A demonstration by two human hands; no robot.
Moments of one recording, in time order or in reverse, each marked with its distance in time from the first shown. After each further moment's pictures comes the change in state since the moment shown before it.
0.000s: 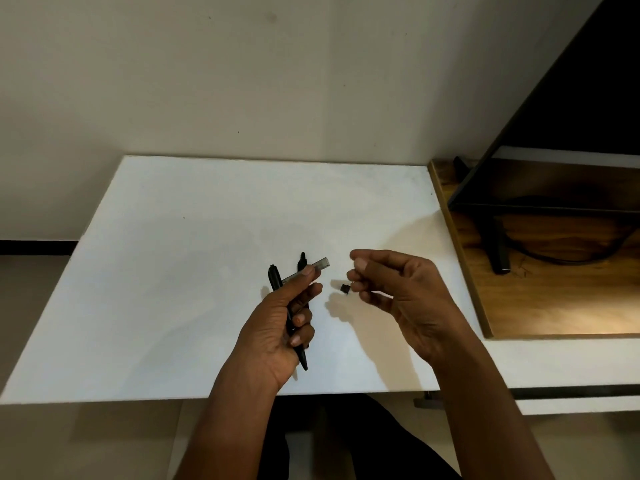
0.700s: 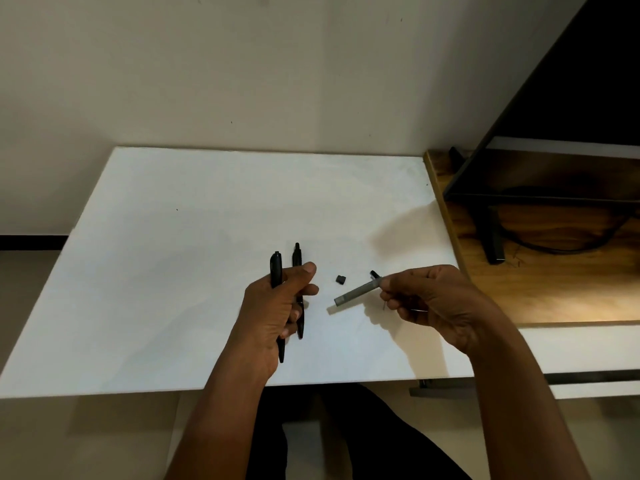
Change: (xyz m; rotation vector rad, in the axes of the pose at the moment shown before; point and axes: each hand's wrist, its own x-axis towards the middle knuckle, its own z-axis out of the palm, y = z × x) left_hand -0.001 0.004 -0.002 0.387 0.107 0.179; right_hand -0.005 -0.012 -0.043 -0.252 0.121 0.313
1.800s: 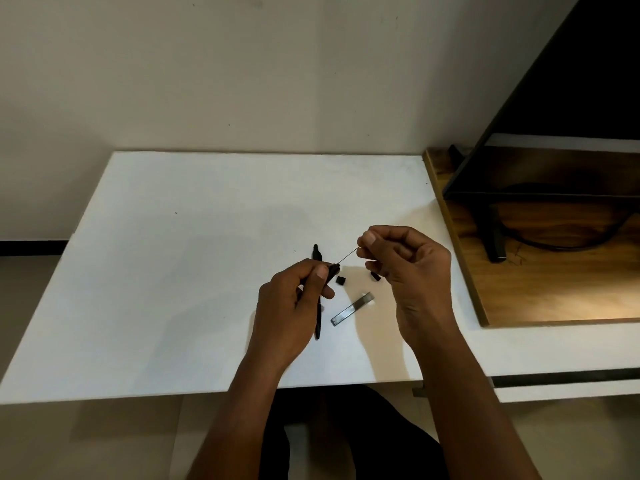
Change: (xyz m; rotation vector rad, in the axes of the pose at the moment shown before) left_hand -0.002 -0.010 0.012 0.590 -0.049 0.530; right_hand 0.008 0.003 0.051 0.263 0.189 -0.573
